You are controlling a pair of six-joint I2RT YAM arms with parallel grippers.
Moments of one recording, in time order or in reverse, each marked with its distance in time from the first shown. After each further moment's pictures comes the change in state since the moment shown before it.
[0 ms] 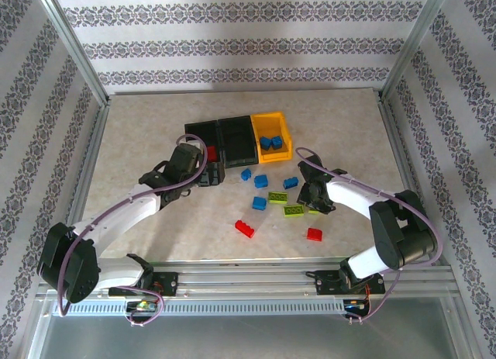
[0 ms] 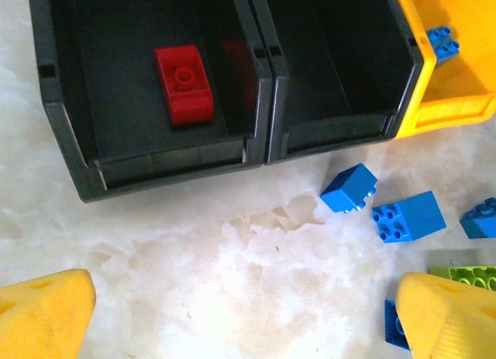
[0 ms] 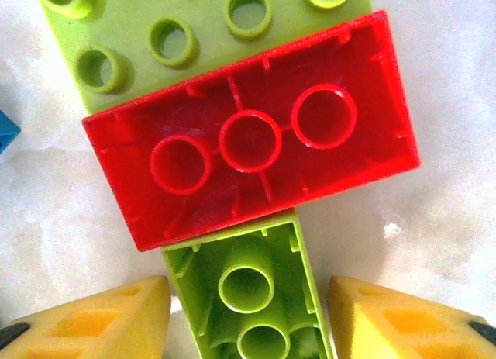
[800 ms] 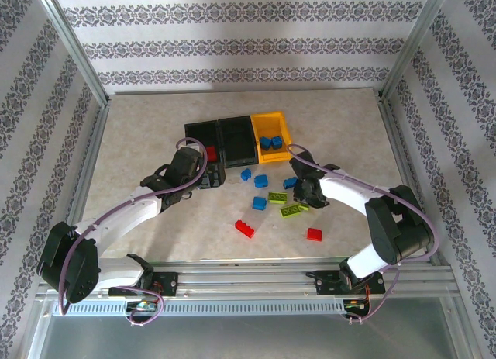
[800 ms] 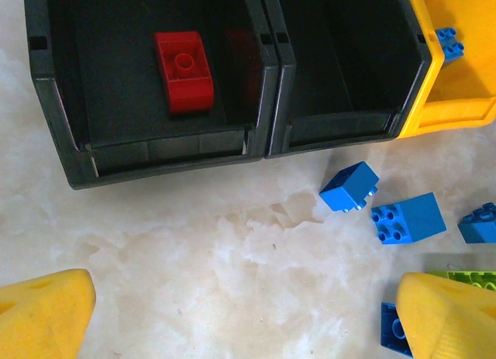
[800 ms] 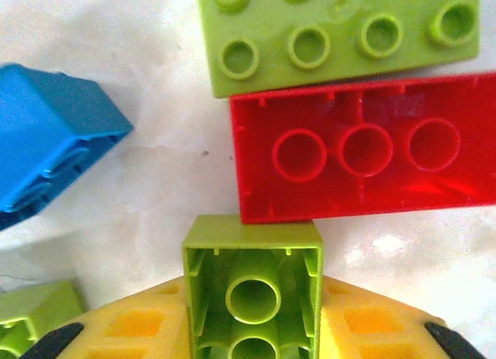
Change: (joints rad) left arm -0.005 0.000 -0.040 0.051 0.000 -0.049; right arm 0.068 0.043 0.091 -0.029 0.018 -0.008
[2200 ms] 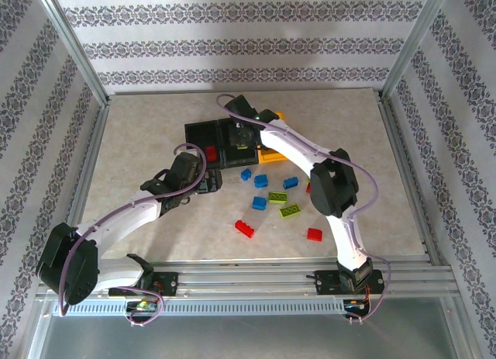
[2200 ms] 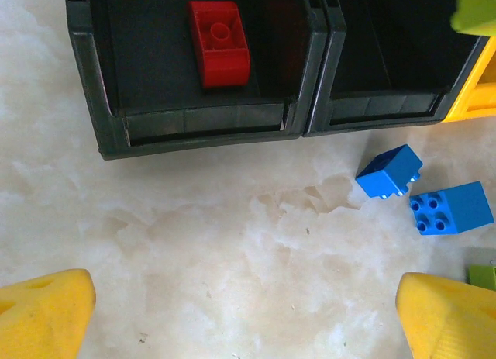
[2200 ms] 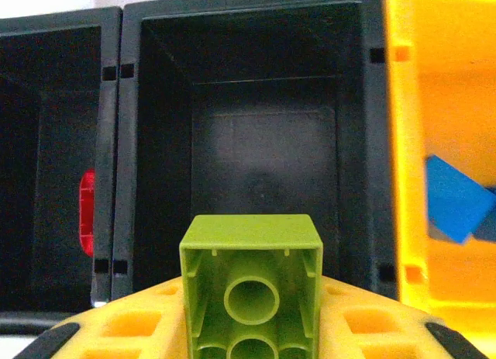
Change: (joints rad) left arm 0.000 -0.015 -0.059 0.003 -0.035 -0.017; right arm 0.204 0.658 1.135 -0.148 0.008 -0.300
